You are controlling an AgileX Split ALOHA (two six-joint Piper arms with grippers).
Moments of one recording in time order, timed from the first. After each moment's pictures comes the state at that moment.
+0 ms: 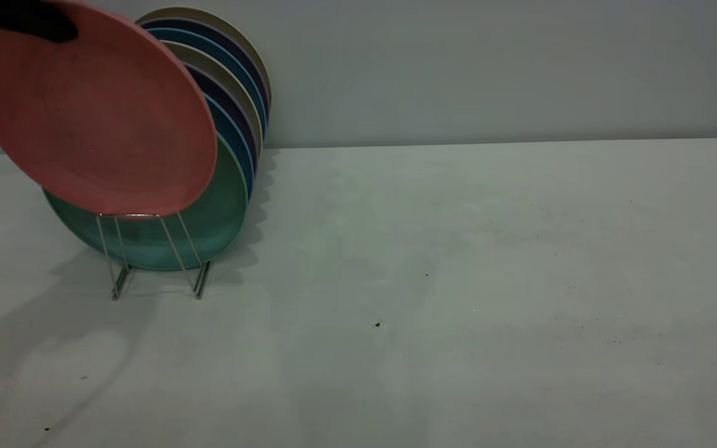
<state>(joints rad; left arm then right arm) 0.03 1.70 -1.18 -0.70 0.37 2.10 -0.09 0.14 -0.48 0.19 1.15 -0.29</state>
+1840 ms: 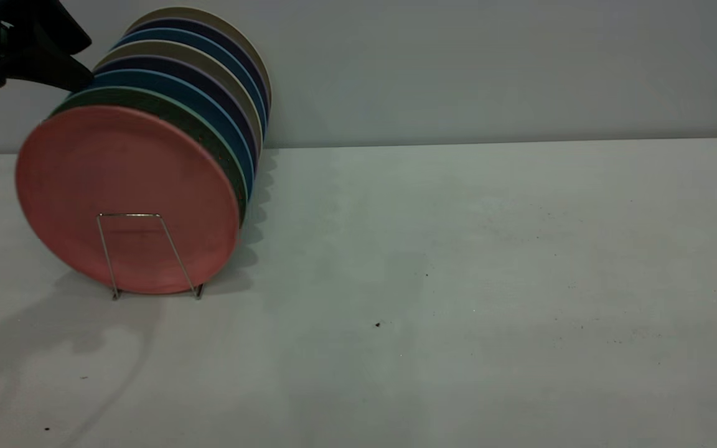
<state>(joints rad) 0.03 1.74 -1.18 -0.70 0.47 1.87 -0.09 0.14 -0.48 0.17 1.15 -0.26</state>
